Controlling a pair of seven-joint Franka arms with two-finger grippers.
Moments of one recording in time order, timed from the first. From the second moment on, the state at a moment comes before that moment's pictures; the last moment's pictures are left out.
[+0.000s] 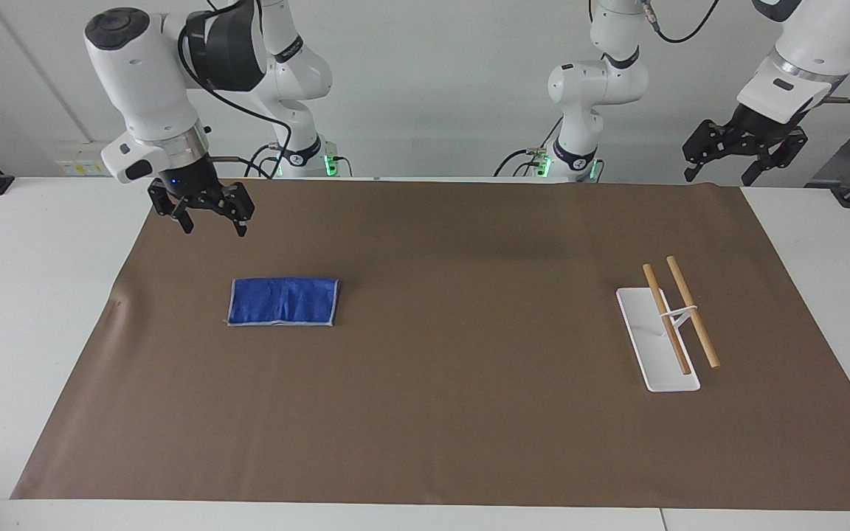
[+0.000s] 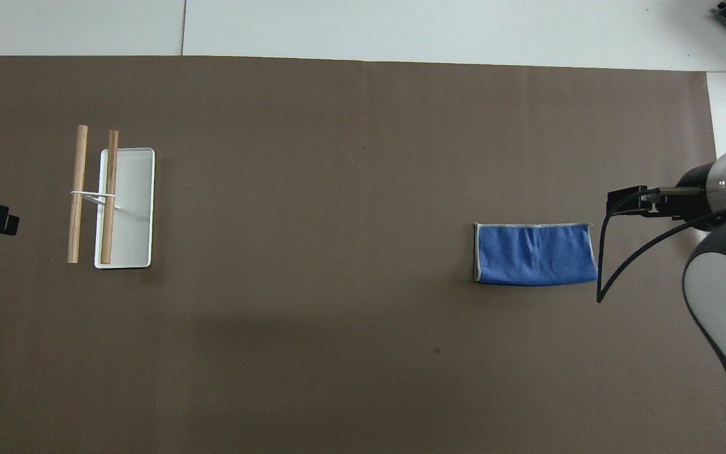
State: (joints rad) left arm 0.01 -0.06 -0.03 -1.53 -0.02 1.46 0.12; right arm 0.05 -0.03 0.00 -1.97 -0.01 2.05 0.09
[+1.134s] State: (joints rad) left arm 0.01 -0.06 -0.03 -1.53 -0.02 1.46 0.12; right arm 0.07 0.14 0.00 -2.27 -0.01 2.55 0.09
